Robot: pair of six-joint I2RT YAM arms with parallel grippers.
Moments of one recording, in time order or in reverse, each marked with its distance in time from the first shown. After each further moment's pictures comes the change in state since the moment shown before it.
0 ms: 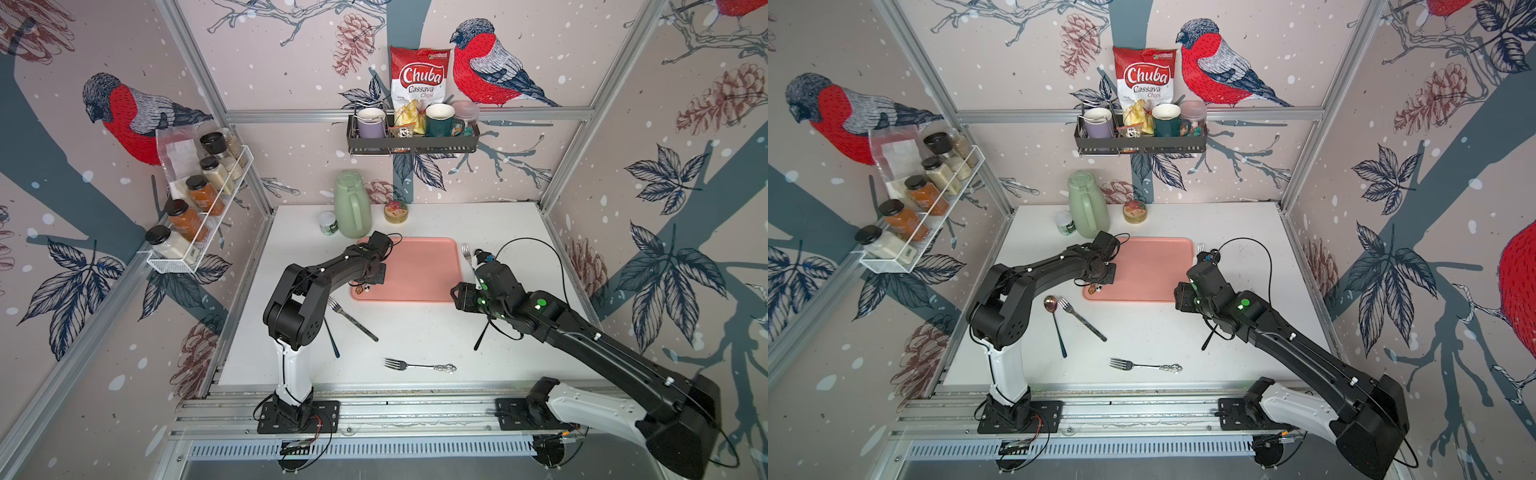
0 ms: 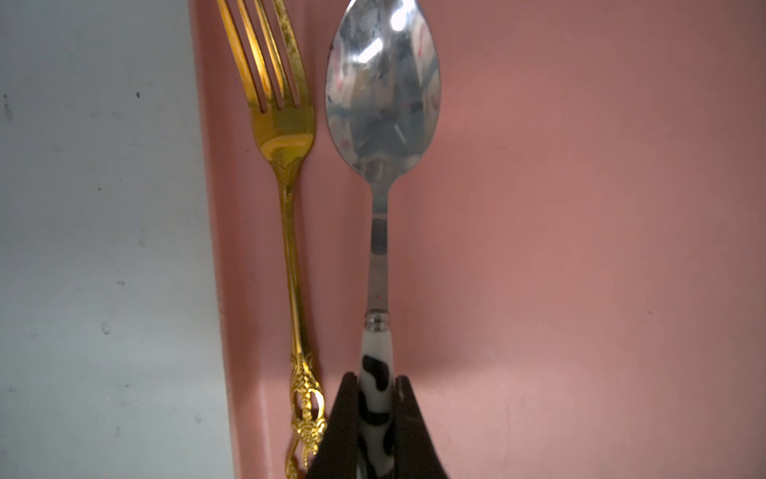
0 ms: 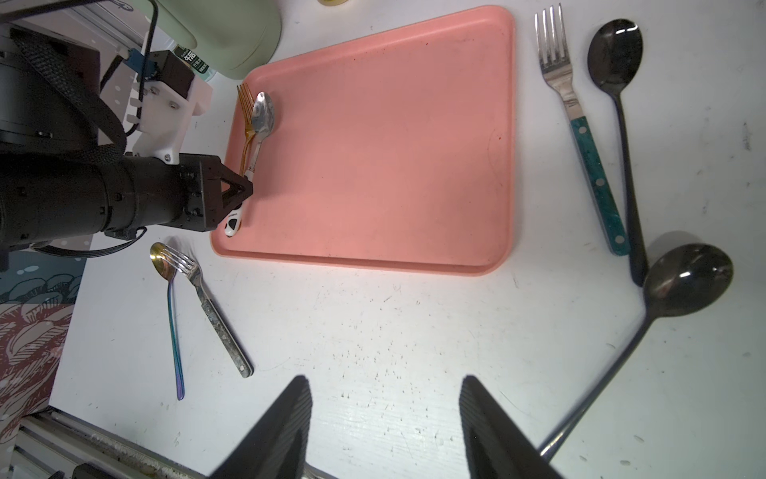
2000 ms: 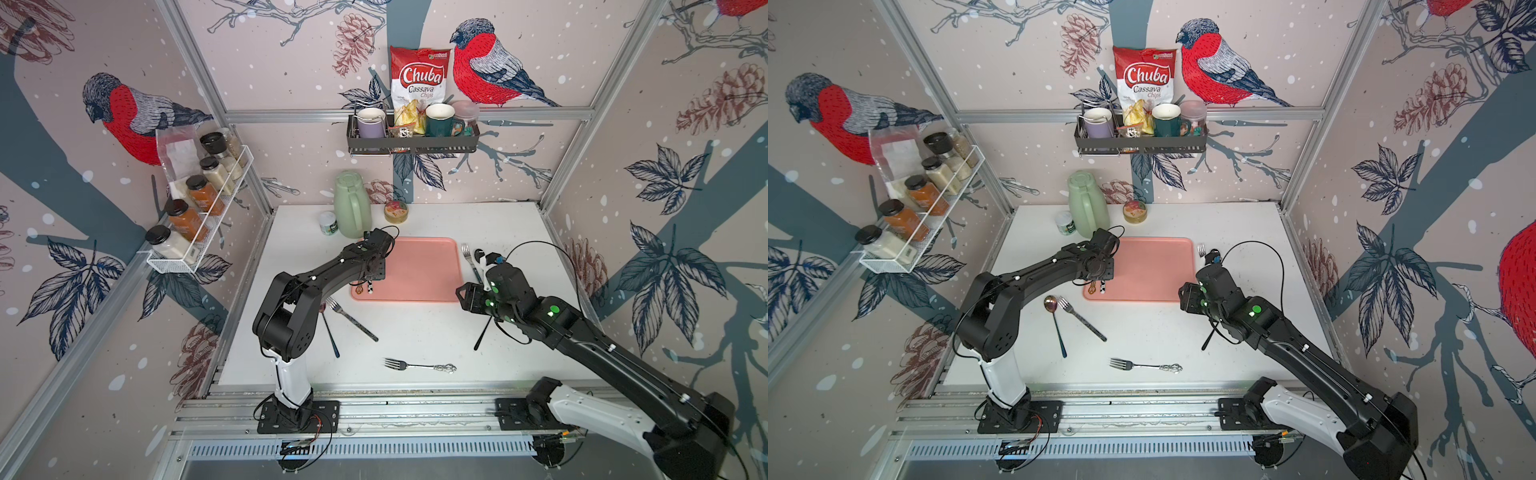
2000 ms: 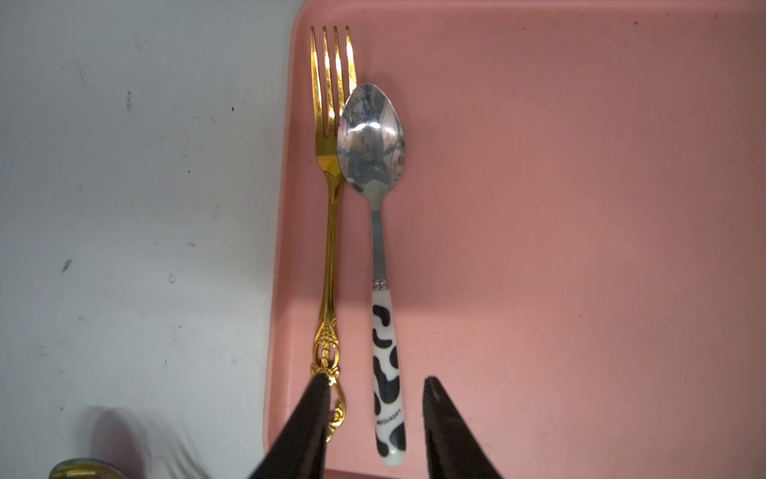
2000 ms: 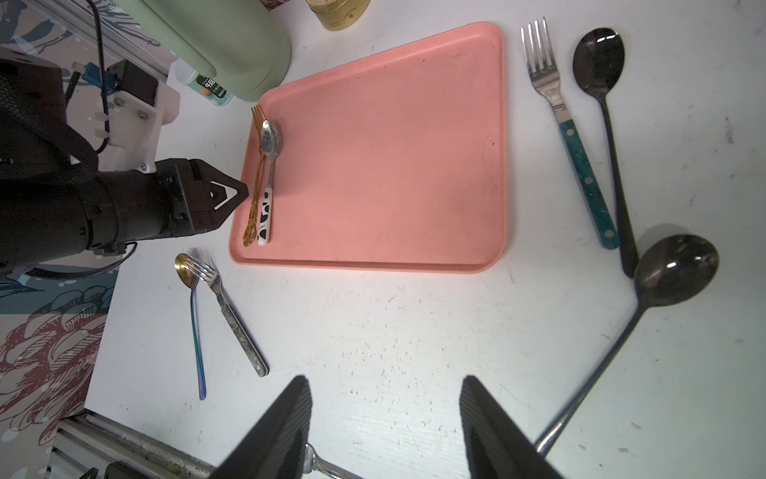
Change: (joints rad) left arm -0.029 -0.088 -0.003 -0.034 -0.074 -0.138; right arm -0.020 -0.089 -0.025 -0.012 -0.013 0.025
